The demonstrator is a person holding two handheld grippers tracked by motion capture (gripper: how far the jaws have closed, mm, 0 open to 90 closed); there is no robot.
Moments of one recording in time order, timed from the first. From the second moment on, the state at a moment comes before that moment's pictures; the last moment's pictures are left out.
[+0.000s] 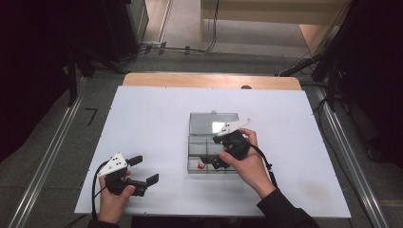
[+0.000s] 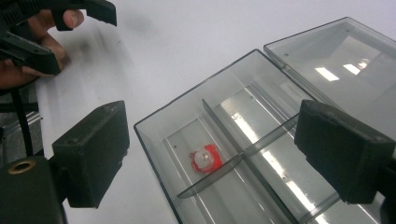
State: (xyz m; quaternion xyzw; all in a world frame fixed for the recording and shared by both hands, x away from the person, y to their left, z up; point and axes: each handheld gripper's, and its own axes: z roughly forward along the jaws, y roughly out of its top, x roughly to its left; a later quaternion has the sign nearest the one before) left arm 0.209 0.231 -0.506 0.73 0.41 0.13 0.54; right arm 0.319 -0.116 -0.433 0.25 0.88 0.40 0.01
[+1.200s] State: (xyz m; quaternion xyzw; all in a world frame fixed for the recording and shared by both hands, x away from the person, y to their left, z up) left arm 0.209 0.230 -0.507 0.73 0.41 0.13 0.54; right arm 0.346 -0.151 -0.425 0.29 0.86 0.41 0.02
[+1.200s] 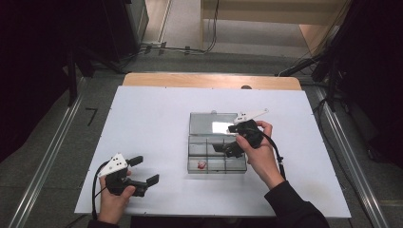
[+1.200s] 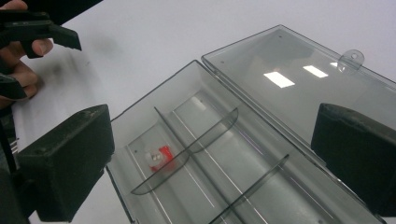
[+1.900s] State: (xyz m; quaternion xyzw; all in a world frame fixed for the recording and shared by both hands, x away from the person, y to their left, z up) left arm 0.210 0.227 -0.507 0.73 0.40 0.13 0.54; right arm 0.370 -0.171 -0.430 0.32 0.85 0.41 0.03
